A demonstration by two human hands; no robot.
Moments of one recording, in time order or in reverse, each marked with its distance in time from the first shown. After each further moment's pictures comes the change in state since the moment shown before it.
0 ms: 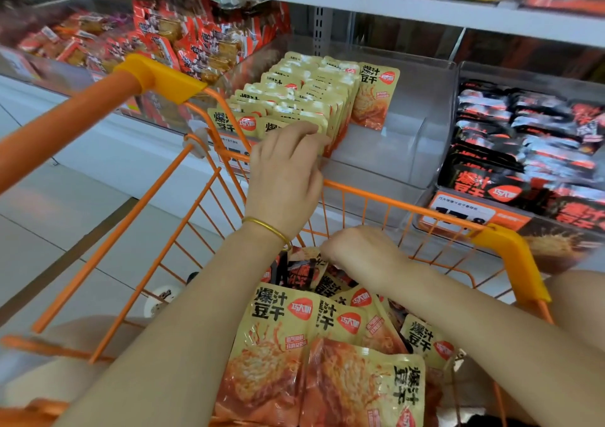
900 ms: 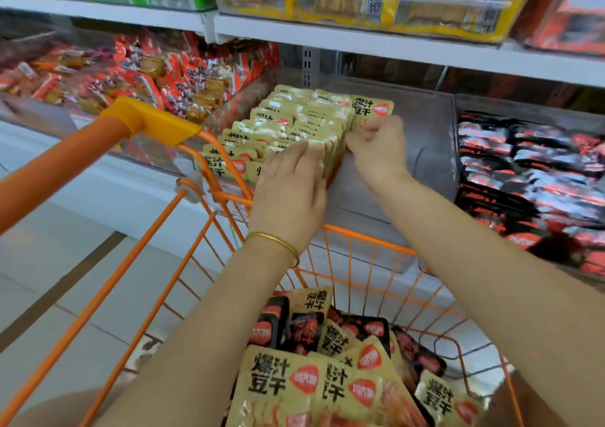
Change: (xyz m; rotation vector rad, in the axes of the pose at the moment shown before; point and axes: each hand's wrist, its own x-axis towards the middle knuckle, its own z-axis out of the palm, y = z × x) left_hand 0.045 -0.019 0.028 0.040 -0.117 -0.073; right_hand 0.111 0.097 -0.074 1.044 0.867 0.912
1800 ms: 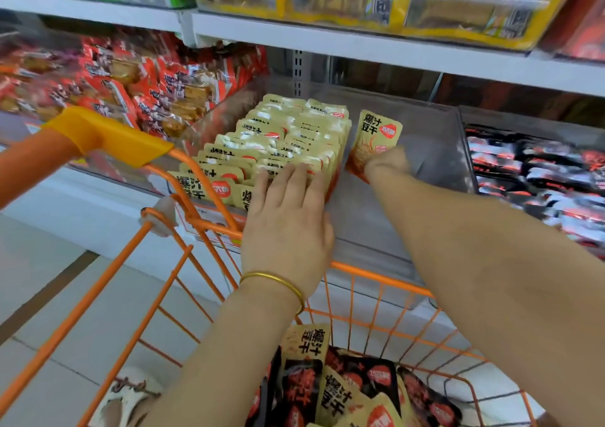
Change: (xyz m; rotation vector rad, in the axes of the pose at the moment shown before) left_hand 0.000 -0.003 0.019 0.266 -0.085 0.038; right_hand 0.112 0.087 0.041 -0.013 0.079 0.459
